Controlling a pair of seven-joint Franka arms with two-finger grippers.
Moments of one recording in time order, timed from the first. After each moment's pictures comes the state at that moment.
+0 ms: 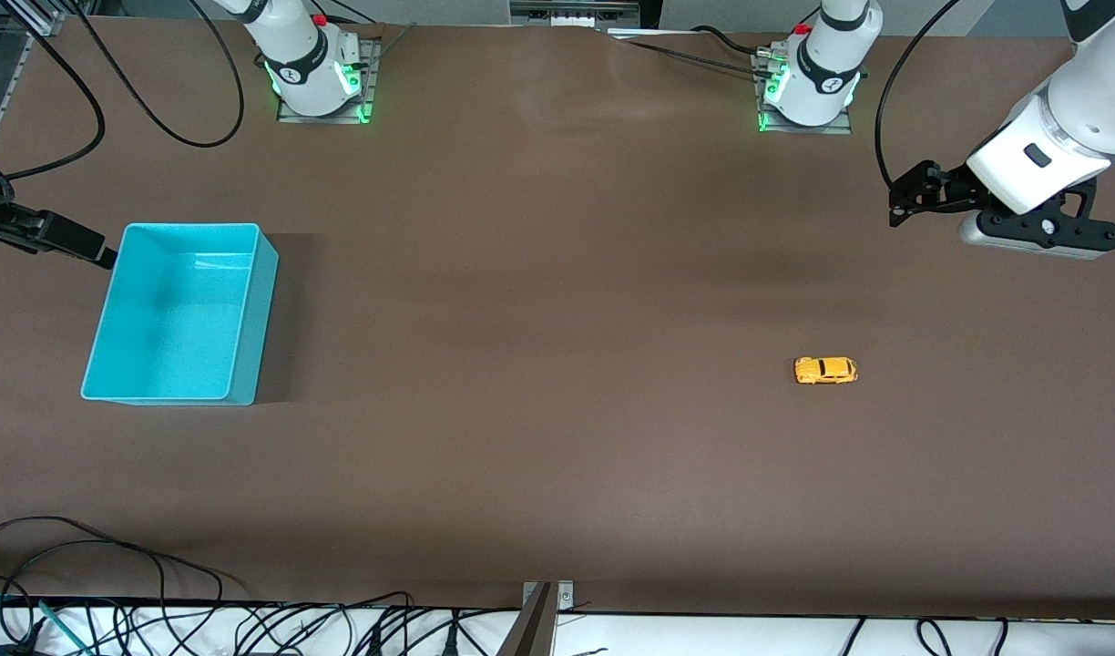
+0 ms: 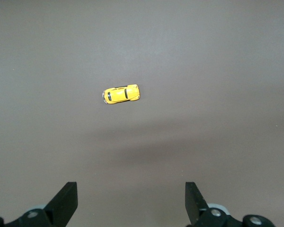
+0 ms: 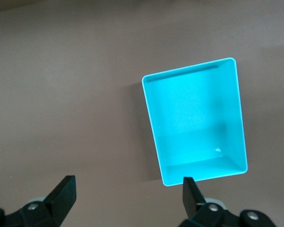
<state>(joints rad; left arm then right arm) 0.03 0.02 -0.17 -1.60 -0.01 1.54 -0.02 0.17 0.20 -0.23 -1.33 0.08 1.48 0.16</state>
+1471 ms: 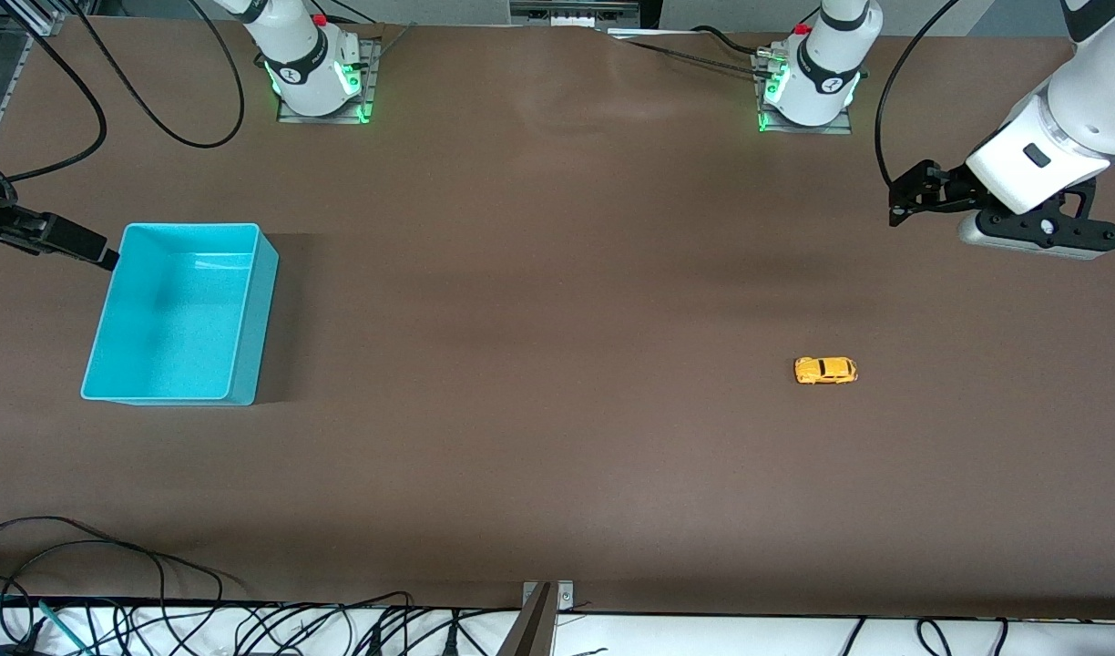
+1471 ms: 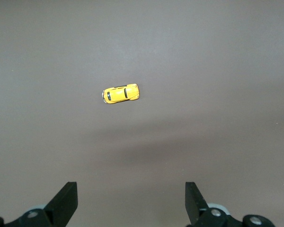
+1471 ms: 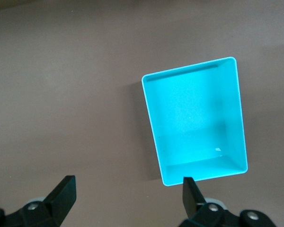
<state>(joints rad) 0.03 0.02 -0.17 -1.60 -0.01 1.54 0.01 0.17 0.20 -0.23 -1.33 0.08 1.48 0.16</state>
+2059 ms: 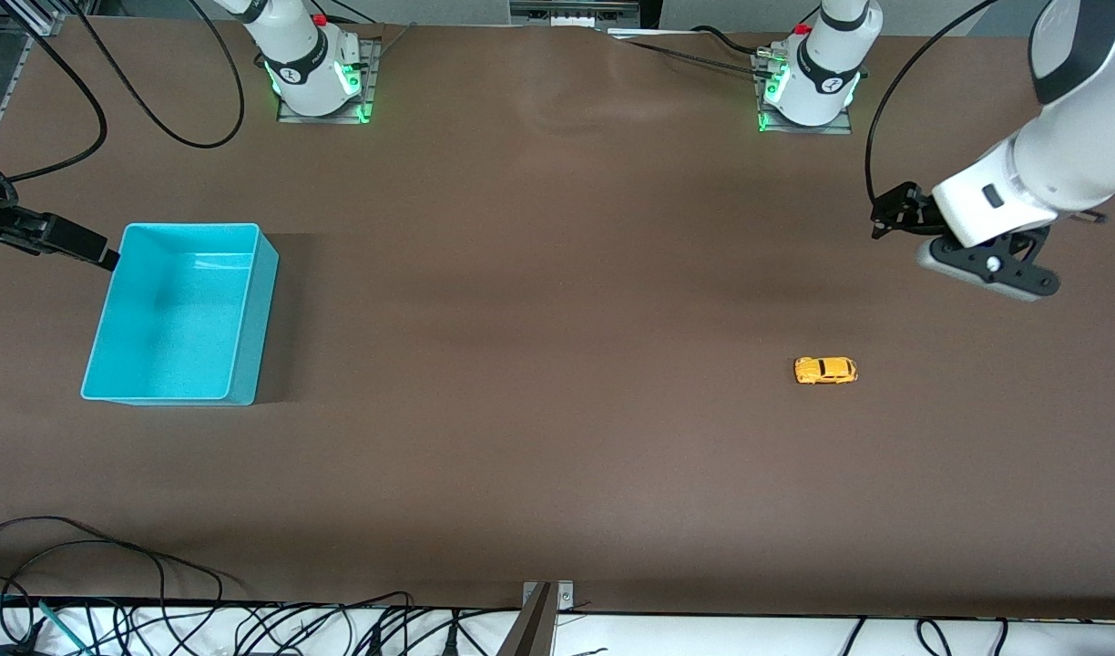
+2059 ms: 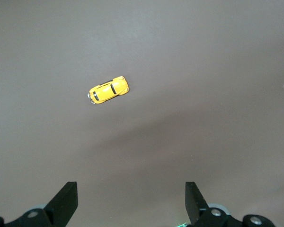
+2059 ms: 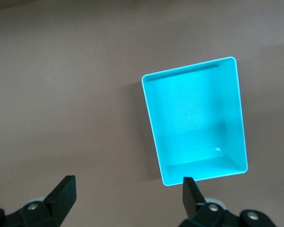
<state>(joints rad) 0.03 0.13 -0.17 -1.60 -0.01 1.54 0.25 0.17 0.20 -0.23 -1.33 0.08 1.48 0.16</state>
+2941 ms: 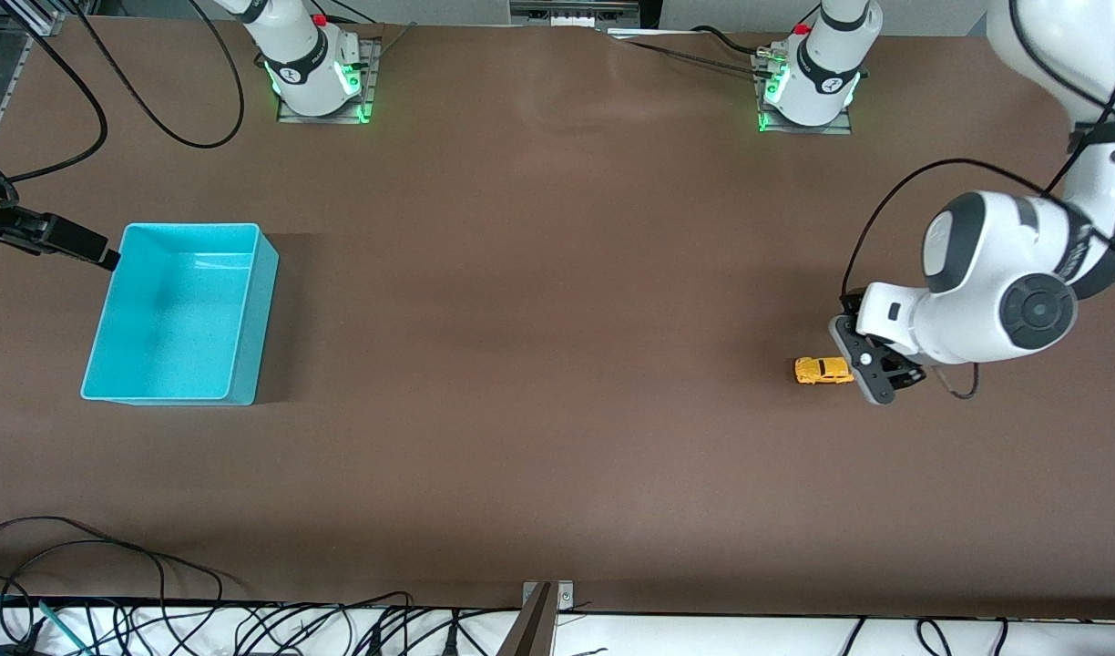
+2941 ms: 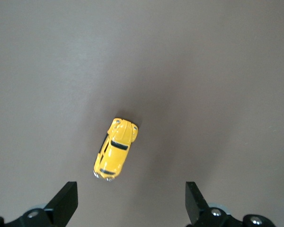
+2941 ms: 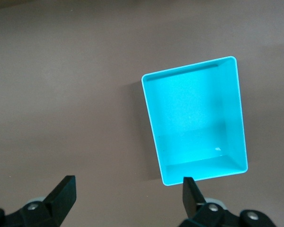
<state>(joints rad) 0.05 0.44 -0.17 -1.70 0.07 1.95 1.04 0.17 0.20 -0.23 -1.33 0.08 1.48 0.16</state>
